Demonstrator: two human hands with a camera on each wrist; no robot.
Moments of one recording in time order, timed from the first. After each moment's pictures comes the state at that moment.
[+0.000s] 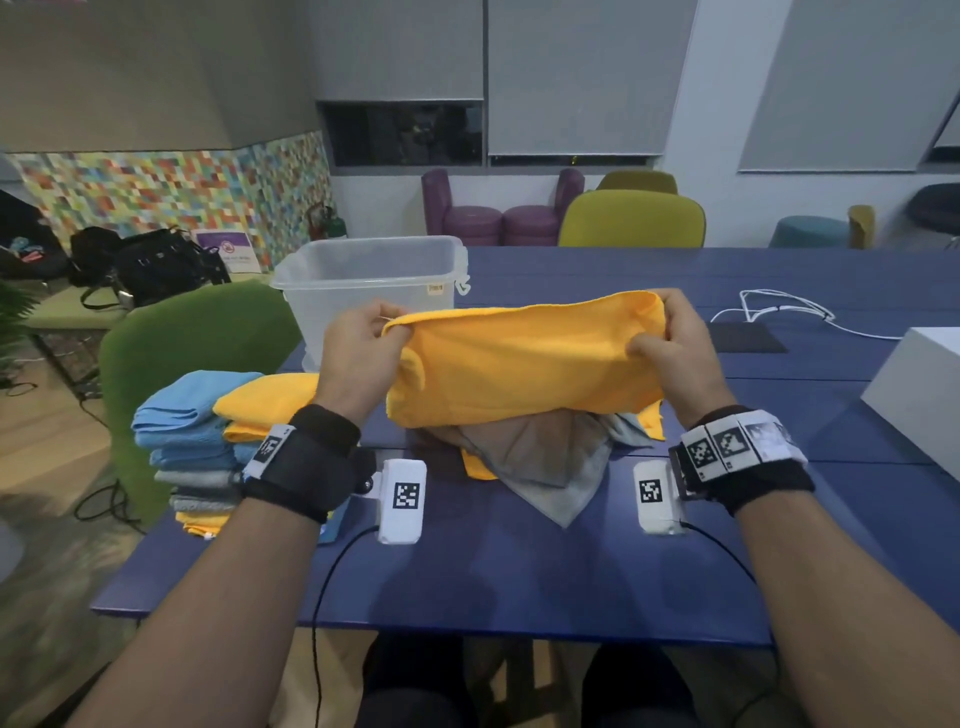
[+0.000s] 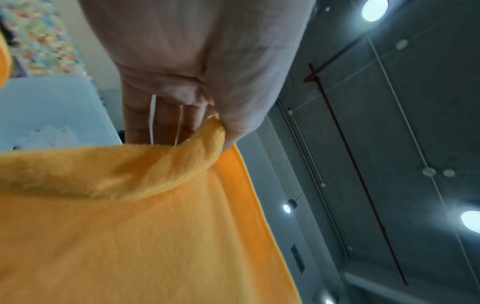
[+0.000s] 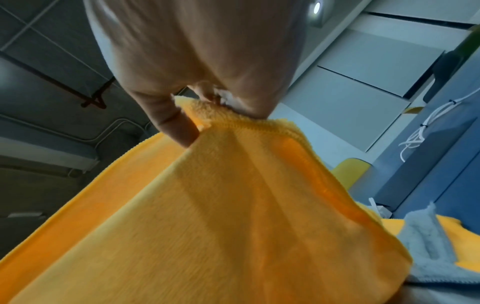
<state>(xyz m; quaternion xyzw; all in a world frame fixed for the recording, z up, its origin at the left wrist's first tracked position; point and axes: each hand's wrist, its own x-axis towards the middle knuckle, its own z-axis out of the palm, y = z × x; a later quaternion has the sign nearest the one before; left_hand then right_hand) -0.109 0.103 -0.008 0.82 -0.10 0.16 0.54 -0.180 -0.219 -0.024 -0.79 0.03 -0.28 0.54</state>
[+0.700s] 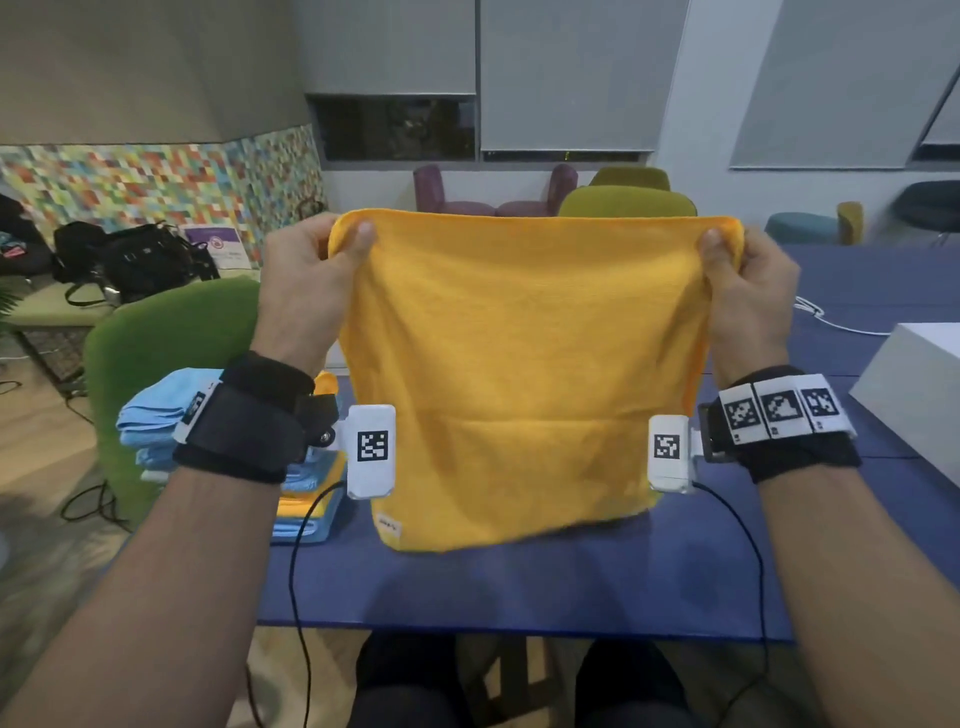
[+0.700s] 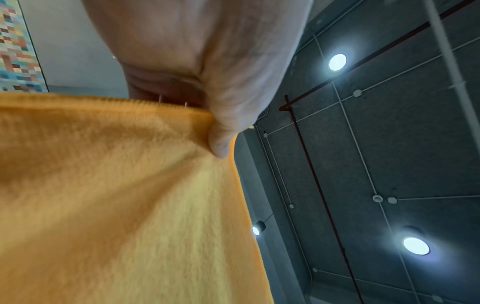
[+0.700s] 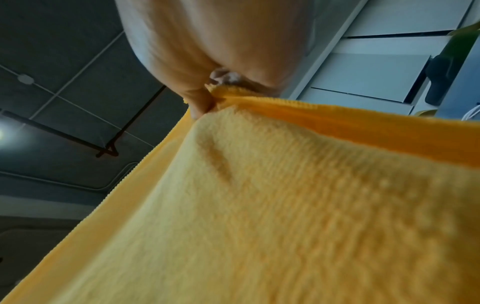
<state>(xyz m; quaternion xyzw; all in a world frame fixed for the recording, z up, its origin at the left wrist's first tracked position) -0.123 0.118 0.058 0.74 -0.18 0.22 0.61 -0.186 -0.241 0.026 -0.70 0.04 -0.47 0.53</state>
